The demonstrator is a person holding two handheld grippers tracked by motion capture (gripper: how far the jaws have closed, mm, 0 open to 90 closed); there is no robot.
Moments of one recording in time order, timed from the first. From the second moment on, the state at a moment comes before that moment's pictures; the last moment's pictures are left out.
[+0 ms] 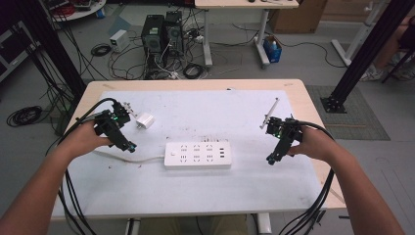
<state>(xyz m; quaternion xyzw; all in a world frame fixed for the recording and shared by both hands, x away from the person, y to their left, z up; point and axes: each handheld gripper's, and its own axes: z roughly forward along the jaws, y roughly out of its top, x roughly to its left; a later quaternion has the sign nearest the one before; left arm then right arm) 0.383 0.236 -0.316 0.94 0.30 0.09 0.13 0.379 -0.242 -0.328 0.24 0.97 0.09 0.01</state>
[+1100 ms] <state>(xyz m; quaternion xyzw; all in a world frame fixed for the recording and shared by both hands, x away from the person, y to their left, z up) 0.440 0.239 -0.335 0.85 0.46 0.15 0.23 0.381 -0.240 -0.330 0.24 0.96 0.12 0.03</state>
